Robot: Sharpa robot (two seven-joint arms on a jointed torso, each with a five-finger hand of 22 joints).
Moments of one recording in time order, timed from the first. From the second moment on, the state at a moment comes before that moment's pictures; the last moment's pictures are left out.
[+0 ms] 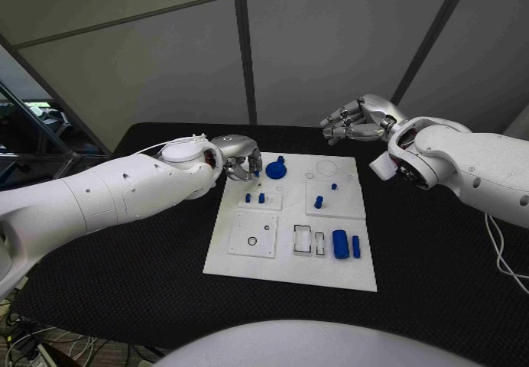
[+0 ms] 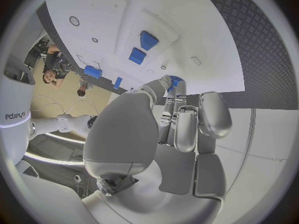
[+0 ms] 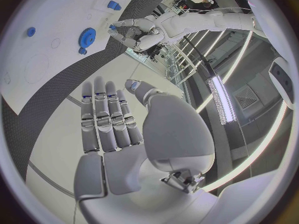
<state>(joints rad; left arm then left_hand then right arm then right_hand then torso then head) 1.16 -0.65 -0.02 1.19 -1.57 -0.18 0.03 1.40 -0.16 0.47 0.02 0.11 1.04 0.12 0.18 0.22 1.13 0.06 0.30 0.13 1.46 -0.01 1.43 1.24 0.19 1.47 0.09 1.11 1.31 1.26 -0.70 0.00 1.29 -0.74 -0.20 0.13 1.28 -0.10 0.41 -0.03 0.38 0.93 0.21 0.14 0.07 1.20 0.13 0.13 0.08 1.21 0.09 0.13 0.29 0.18 0.87 0.20 0.41 0.23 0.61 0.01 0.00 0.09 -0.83</state>
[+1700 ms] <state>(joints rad) 1.14 -0.63 -0.02 1.17 -1.57 -0.12 0.04 1.40 -0.16 0.47 0.02 0.11 1.05 0.11 0.17 0.22 1.13 0.06 0.29 0.13 1.46 -0.01 1.43 1.23 0.19 1.47 0.09 1.11 1.31 1.26 -0.69 0.00 1.28 -0.74 -0.20 0.13 1.28 -0.10 0.41 -0.03 0.38 0.93 0.21 0.14 0.07 1.20 0.13 0.13 0.08 1.21 0.09 0.13 0.29 0.18 0.87 0.20 0.41 0.23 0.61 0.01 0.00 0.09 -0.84</state>
